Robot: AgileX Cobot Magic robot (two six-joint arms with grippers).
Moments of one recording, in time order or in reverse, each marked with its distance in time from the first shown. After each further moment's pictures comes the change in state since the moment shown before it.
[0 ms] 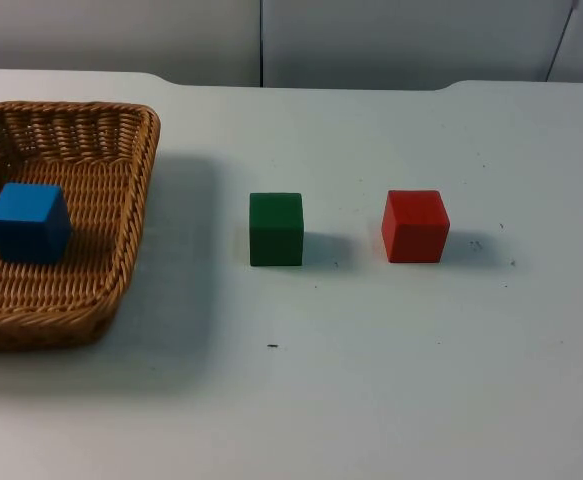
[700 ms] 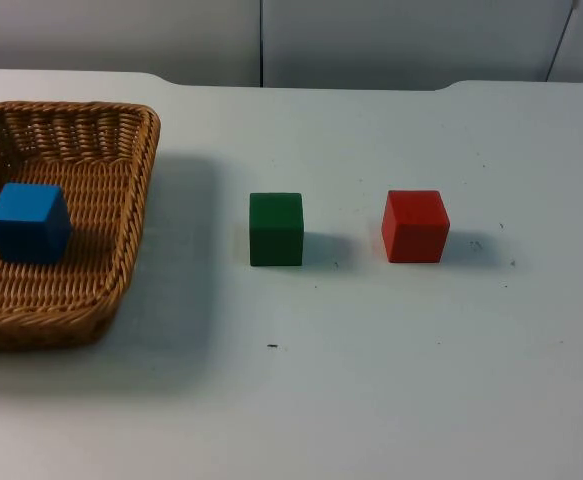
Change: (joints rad) right arm 0.000 0.000 0.000 0.026 0.000 0.025; left arm 0.000 0.000 0.002 0.000 -0.004 0.000
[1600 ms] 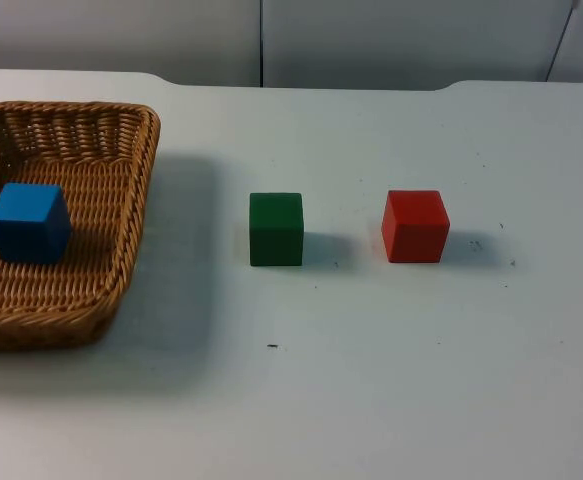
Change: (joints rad) right arm 0.000 0.000 0.000 0.033 0.000 -0.069; left arm 0.000 0.000 0.000 -0.002 0.000 0.000
